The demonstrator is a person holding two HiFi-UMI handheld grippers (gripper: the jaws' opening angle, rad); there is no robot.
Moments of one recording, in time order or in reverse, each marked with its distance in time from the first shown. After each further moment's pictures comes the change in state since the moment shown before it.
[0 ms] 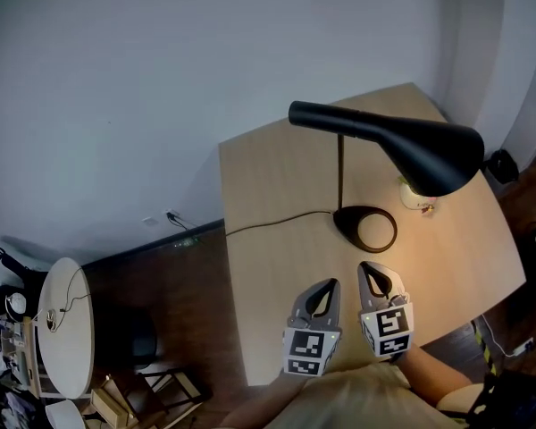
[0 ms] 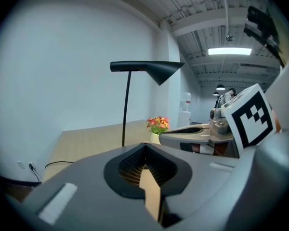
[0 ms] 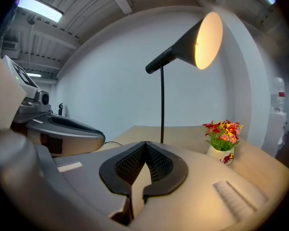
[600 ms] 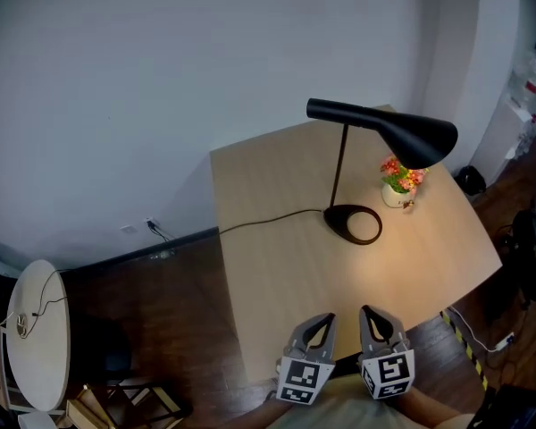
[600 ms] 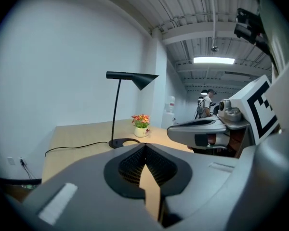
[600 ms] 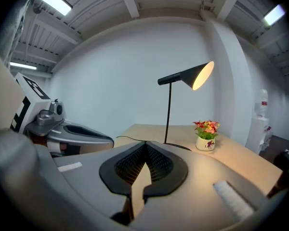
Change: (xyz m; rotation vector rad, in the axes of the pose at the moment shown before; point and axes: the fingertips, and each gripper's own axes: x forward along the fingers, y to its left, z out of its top) left arm -0.112 -0.042 -0.045 0.006 -0.030 -0.177; right arm -0.128 0.085 -0.024 -0.028 0.001 -0.124
